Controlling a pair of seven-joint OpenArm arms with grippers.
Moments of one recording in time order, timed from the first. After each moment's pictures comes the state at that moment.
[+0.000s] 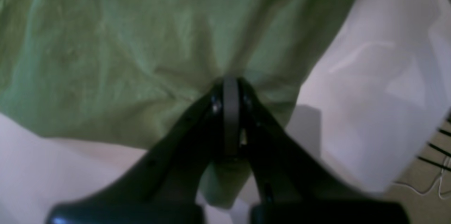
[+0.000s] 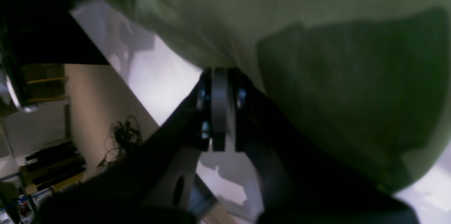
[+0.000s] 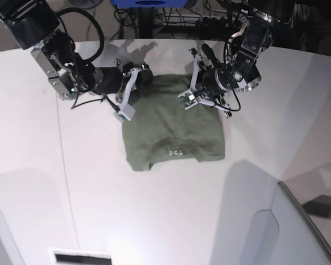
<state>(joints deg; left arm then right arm) 8.4 -15.5 16.6 83.5 15.1 -34.8 31.1 2.5 14.2 -31.9 66.2 46.9 21.3 -42.4</state>
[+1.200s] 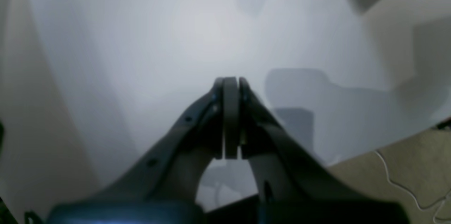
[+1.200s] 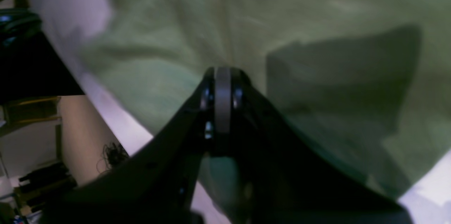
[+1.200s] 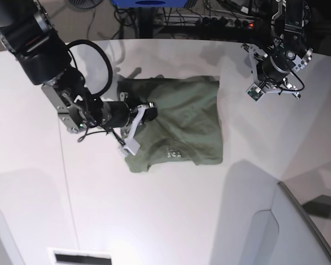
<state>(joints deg) 23.5 -19.3 -7.3 96.1 16.5 -30.6 33.5 15.7 8.6 -31.8 51.2 47.2 22.8 -40.1</state>
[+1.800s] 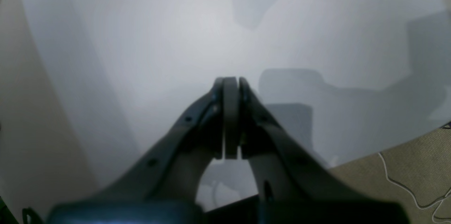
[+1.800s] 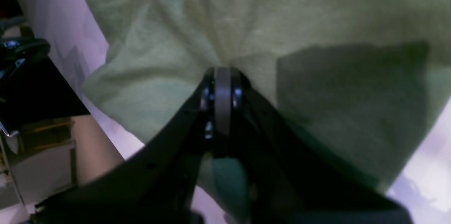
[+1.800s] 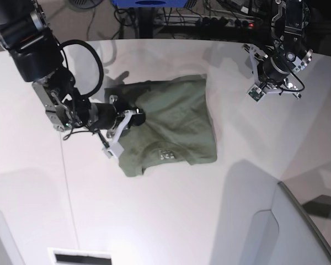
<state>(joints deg) 22.9 -19.3 -7.3 95.0 16.6 -30.5 33.5 14.3 10.2 -25.7 50.9 48.0 23.0 -39.7</state>
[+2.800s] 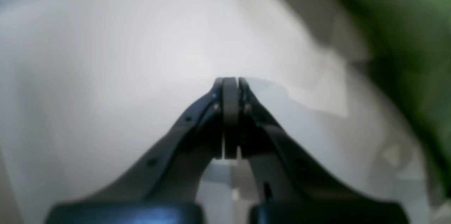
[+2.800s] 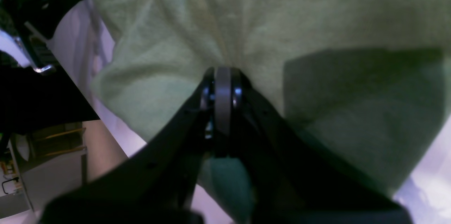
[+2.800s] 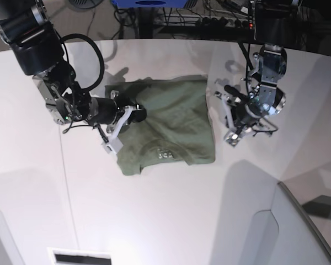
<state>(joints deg) -1.3 -12.1 -0.2 67.5 16.3 -29.2 24.2 11.9 10.0 -25.1 51.6 48.4 23.0 -38.4</state>
